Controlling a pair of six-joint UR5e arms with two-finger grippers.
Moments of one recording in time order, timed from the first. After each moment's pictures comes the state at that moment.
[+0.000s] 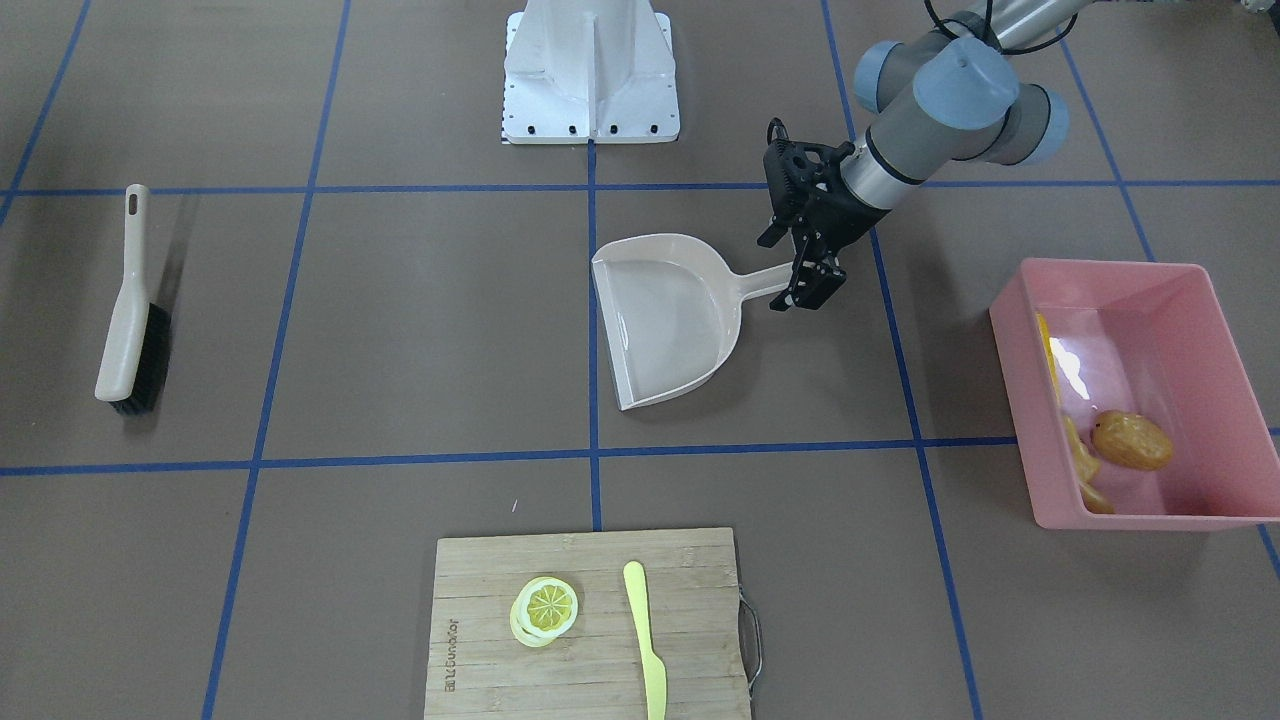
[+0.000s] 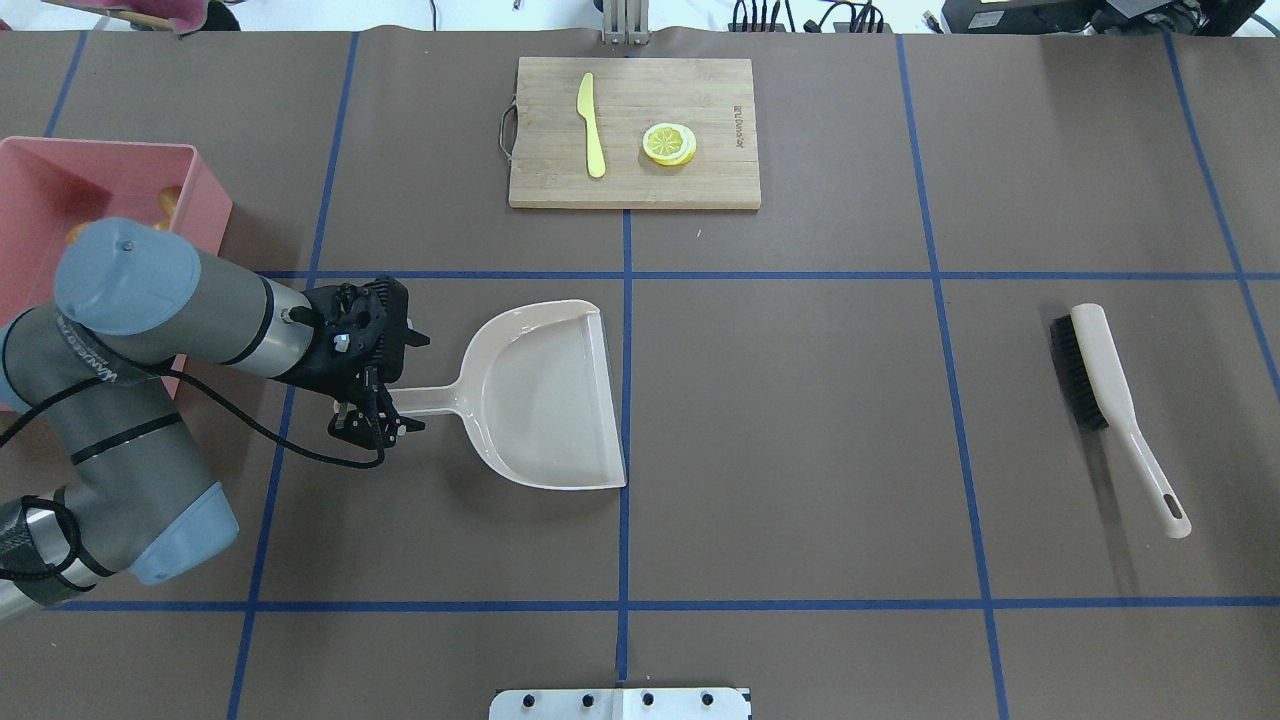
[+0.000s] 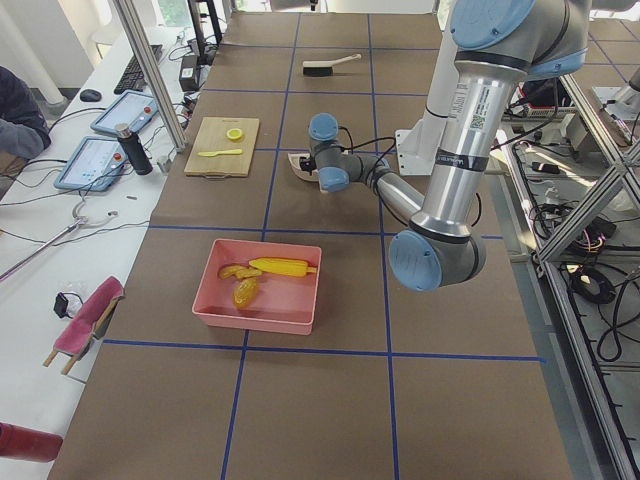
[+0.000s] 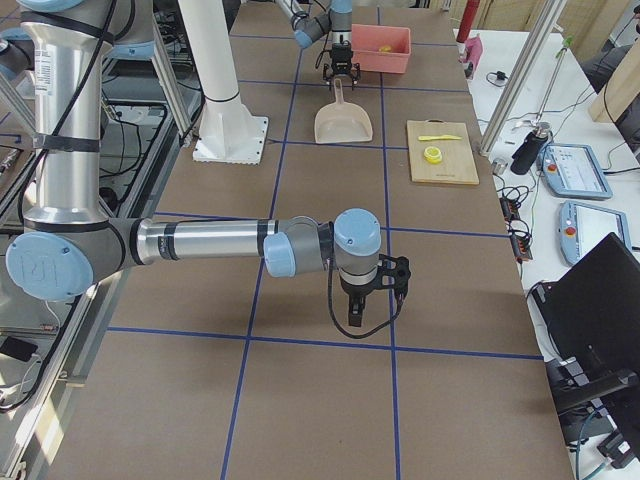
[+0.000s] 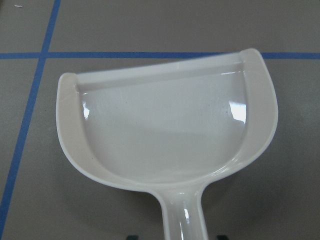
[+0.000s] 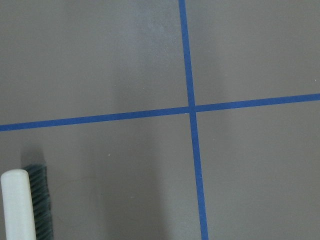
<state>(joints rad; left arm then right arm) -0.66 -1.87 -1.78 -2.22 -2.10 0.25 1.53 -1.66 1.73 -1.44 2.37 0.26</state>
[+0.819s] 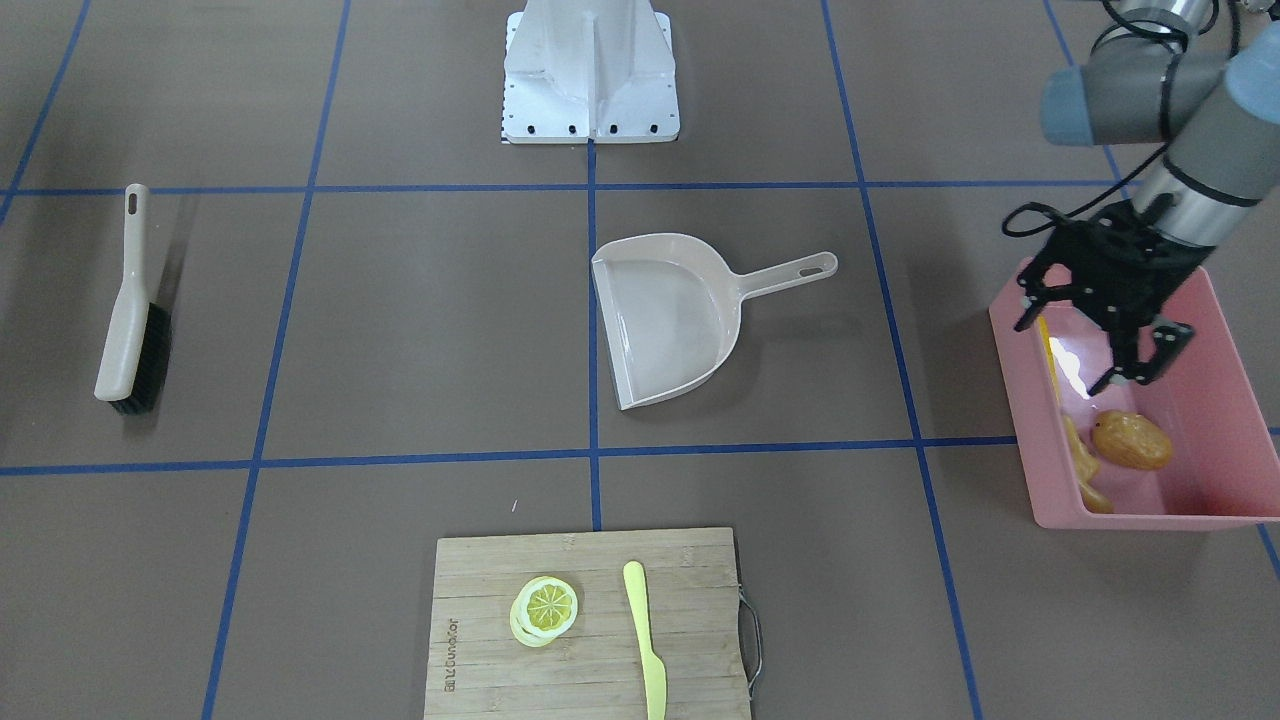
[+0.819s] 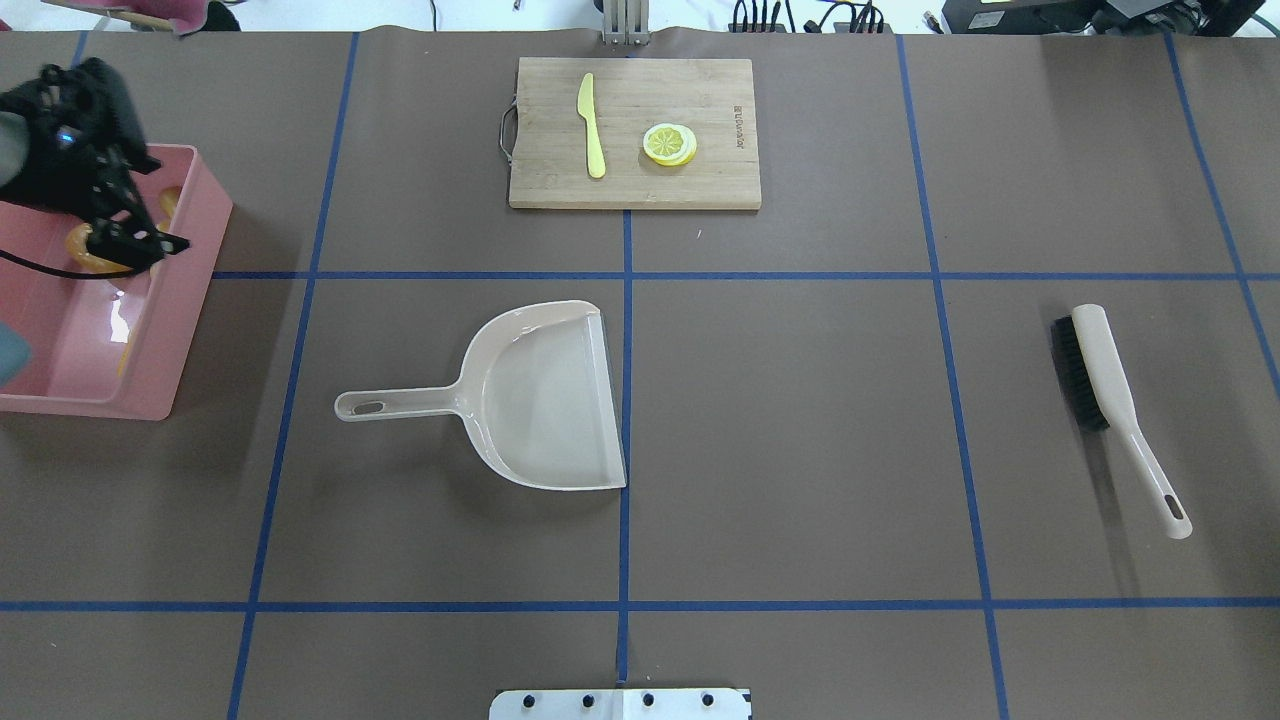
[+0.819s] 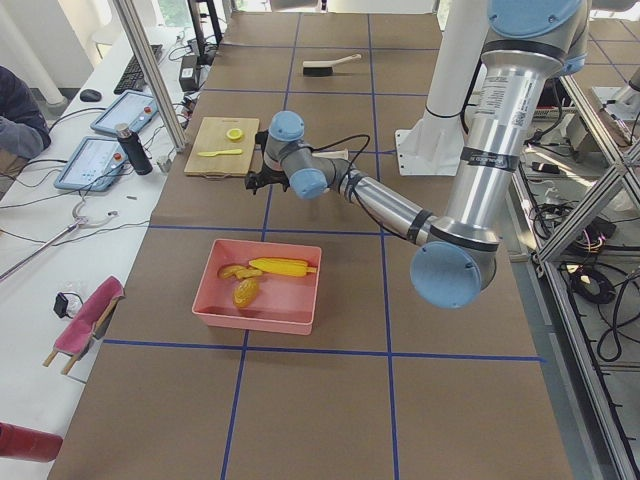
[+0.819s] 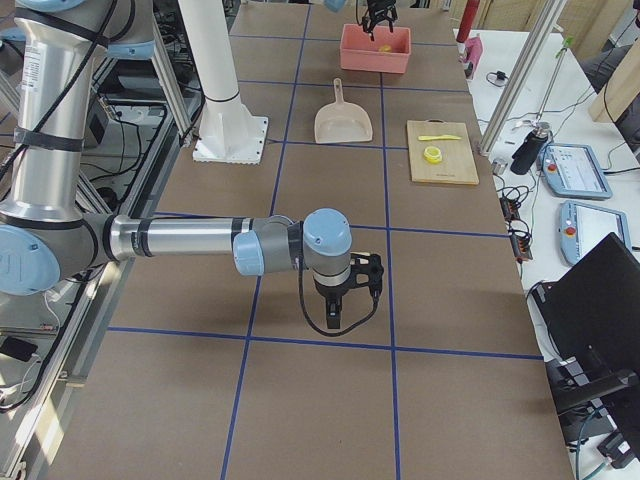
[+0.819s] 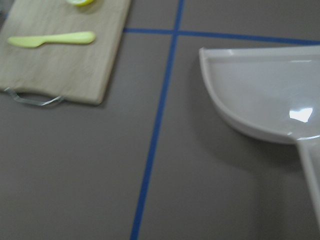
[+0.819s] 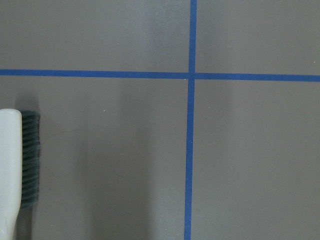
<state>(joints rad) -1.16 -1.71 -1.72 -2.03 -2.20 0.26 1.53 -1.79 1.83 -1.44 2.36 0.12</state>
